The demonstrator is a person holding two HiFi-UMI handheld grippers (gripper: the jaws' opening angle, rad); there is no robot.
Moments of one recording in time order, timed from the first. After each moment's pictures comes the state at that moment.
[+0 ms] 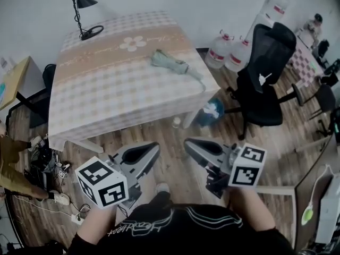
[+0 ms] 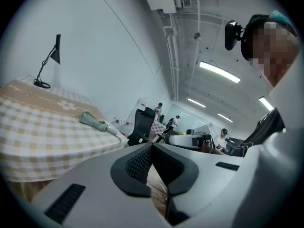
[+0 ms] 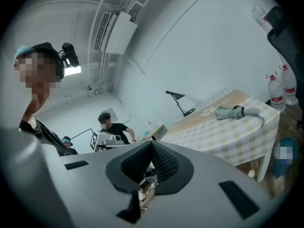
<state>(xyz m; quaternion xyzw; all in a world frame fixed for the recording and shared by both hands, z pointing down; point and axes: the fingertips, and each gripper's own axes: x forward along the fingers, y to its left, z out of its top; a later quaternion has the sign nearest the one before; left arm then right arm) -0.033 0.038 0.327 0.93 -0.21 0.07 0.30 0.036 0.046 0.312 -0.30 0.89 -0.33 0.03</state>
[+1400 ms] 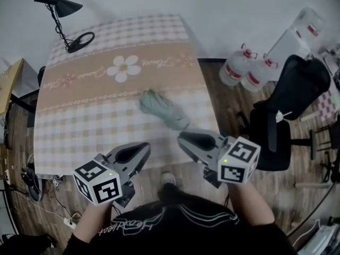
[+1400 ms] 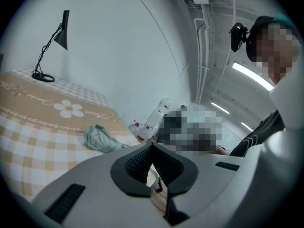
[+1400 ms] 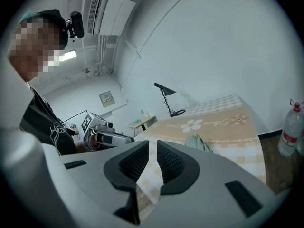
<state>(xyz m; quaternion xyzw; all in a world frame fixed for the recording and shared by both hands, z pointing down) -0.004 -0.146 0.398 0.89 -0.31 0.07 0.33 0.075 -0.160 0.385 -0.24 0.93 -0.25 -0.10</state>
